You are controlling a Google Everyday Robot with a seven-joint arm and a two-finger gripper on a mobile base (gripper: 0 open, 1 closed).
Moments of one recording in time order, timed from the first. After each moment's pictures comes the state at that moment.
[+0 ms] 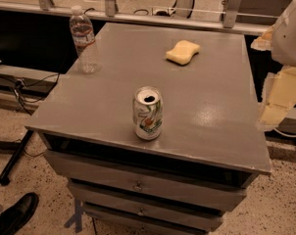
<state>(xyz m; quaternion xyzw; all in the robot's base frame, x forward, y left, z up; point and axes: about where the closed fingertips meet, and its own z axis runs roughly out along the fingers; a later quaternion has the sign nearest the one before) 0.438 -0.217 0.976 -0.60 0.78 -0.03 0.16</state>
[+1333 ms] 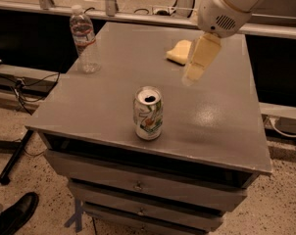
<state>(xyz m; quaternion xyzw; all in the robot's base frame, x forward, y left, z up) 0.561 -0.116 0.975 -0.62 0.75 0.02 0.25</state>
